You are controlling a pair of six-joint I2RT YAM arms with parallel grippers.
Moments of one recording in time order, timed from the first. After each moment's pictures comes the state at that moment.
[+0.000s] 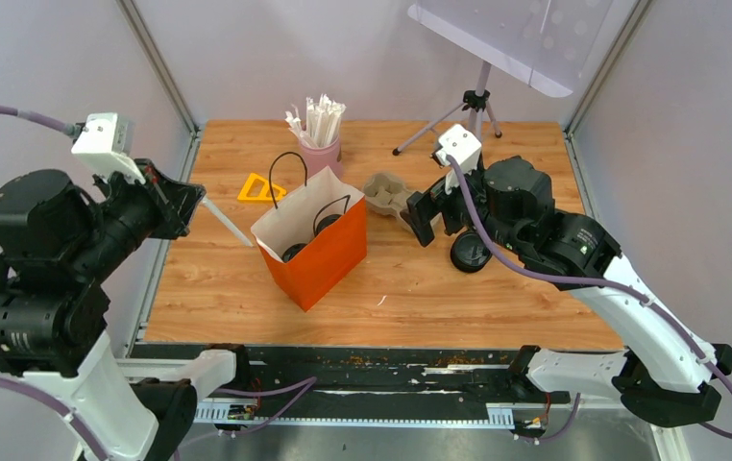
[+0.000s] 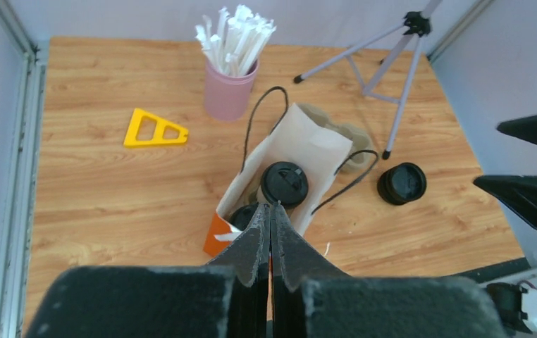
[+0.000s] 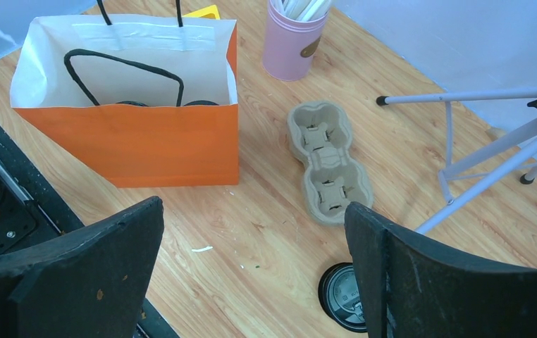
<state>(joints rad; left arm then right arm) -0.03 1.12 2.30 -1.47 0.26 -0.20 0.90 1.12 1.57 -0.77 0.17 -0.04</state>
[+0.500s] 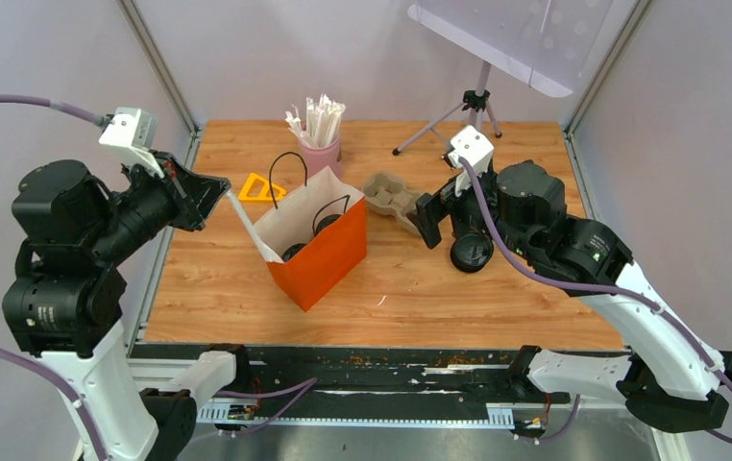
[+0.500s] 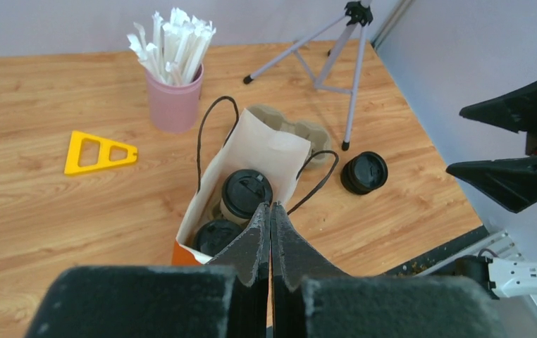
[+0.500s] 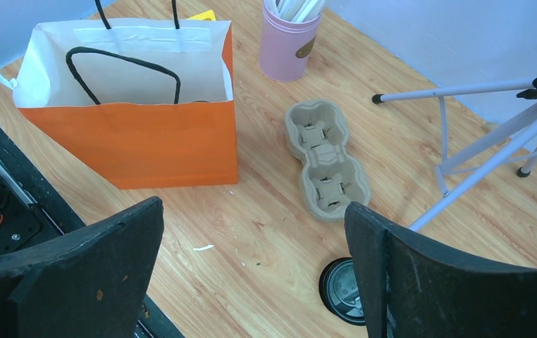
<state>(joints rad) -0.03 1.05 2.09 -1.26 0.45 -0.21 0.90 1.09 1.56 -0.78 0.18 -0.02</state>
